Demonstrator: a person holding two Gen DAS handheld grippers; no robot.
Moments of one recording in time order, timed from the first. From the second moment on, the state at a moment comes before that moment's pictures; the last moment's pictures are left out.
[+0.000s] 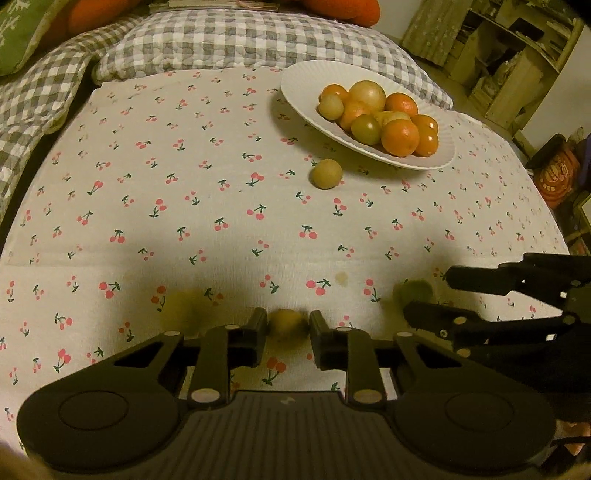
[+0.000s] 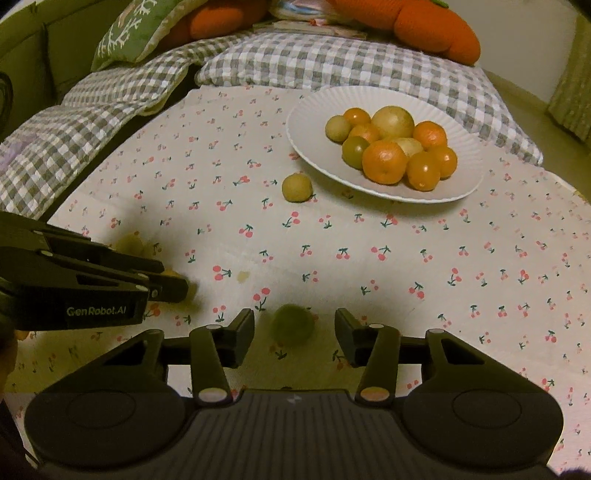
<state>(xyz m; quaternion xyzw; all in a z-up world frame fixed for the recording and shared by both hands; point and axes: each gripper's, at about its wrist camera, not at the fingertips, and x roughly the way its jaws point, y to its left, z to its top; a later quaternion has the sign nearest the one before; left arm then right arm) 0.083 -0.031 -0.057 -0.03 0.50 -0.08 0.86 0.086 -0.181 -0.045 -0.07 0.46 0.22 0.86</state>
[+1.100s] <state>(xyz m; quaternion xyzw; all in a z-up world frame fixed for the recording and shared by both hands) 0.083 -0.036 -0.055 -0.03 0.49 -0.09 0.86 0.084 -0.177 -0.039 -0.07 0.43 0.22 0.87</state>
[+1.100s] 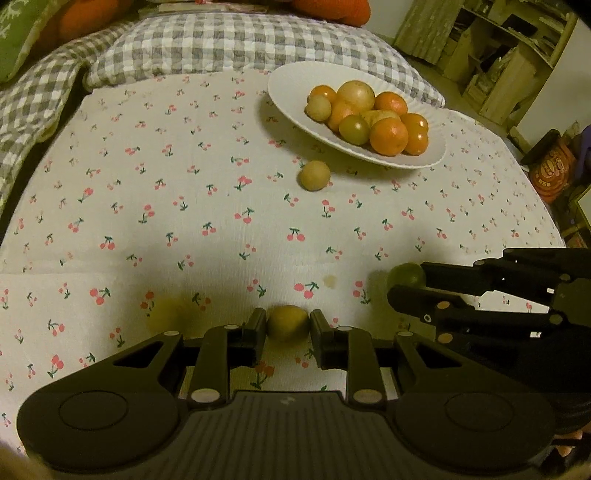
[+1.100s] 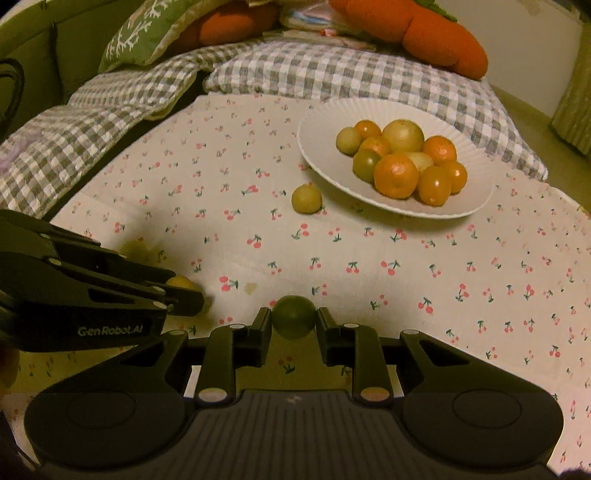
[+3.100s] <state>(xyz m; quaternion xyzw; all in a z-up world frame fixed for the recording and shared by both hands) 0.207 -0.072 -0.027 -0.06 0.38 -0.13 0.91 0.185 -0.232 -0.013 0.03 0.35 0.18 0.92</state>
